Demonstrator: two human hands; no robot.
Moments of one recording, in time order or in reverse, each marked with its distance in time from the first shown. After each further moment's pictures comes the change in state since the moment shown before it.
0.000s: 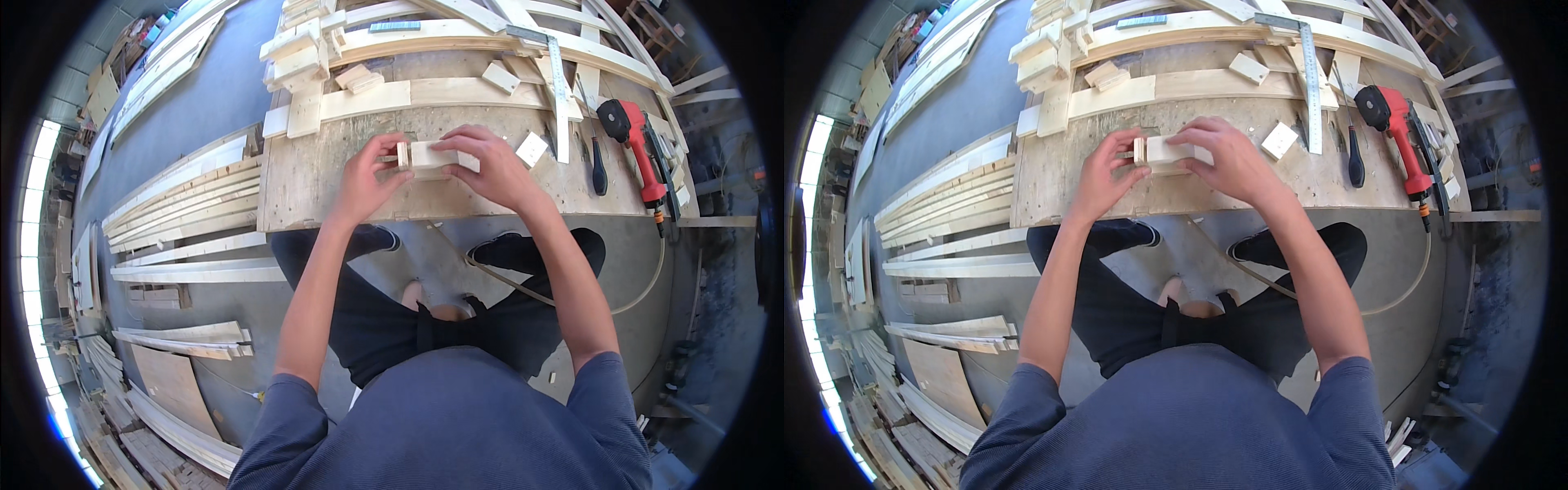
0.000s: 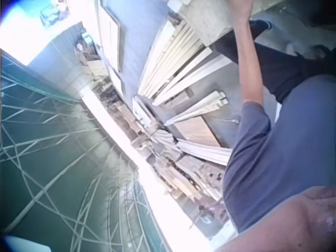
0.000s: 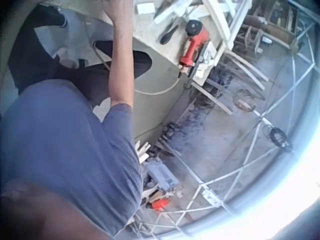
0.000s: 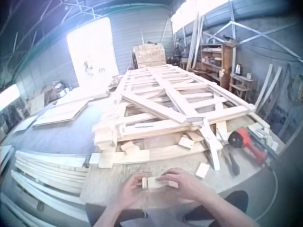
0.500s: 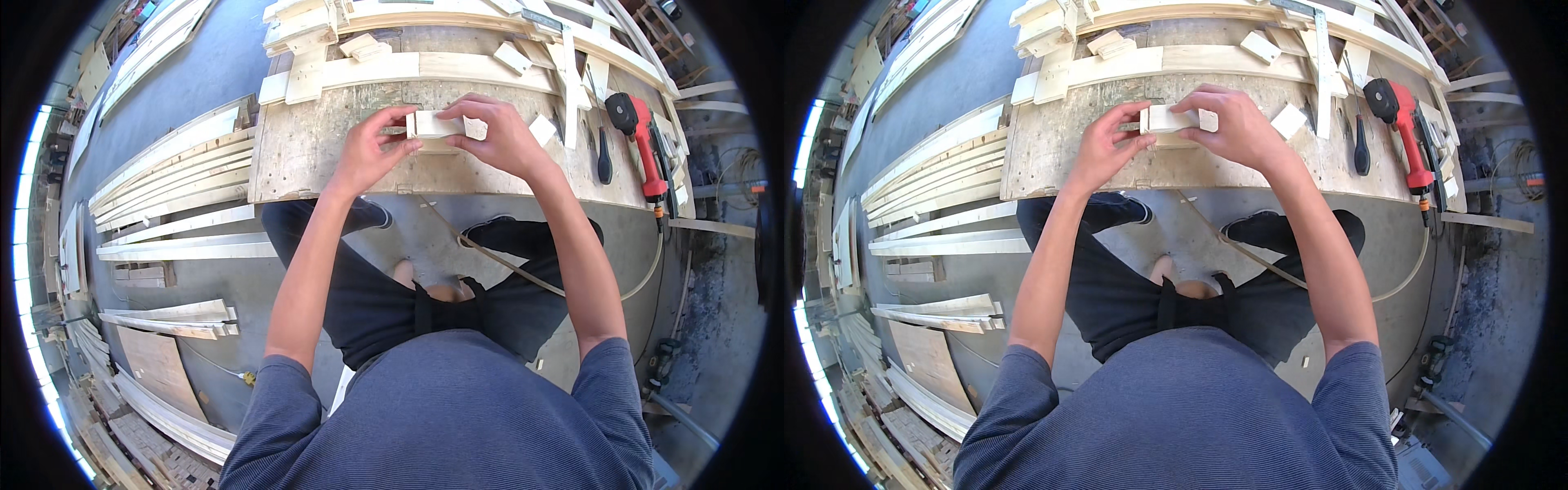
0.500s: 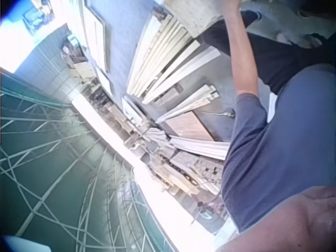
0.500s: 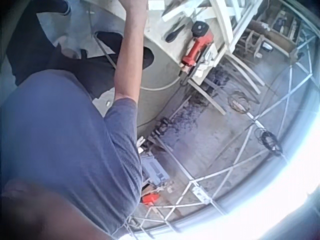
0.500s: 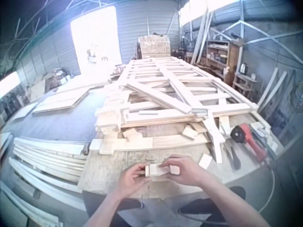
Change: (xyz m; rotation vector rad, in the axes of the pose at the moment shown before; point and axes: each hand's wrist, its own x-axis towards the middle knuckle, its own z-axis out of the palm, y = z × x) left_hand -0.004 -0.003 0.002 -0.126 0.023 -0.025; right_hand 0.017 -0.001 0.001 0.019 -0.096 0.039
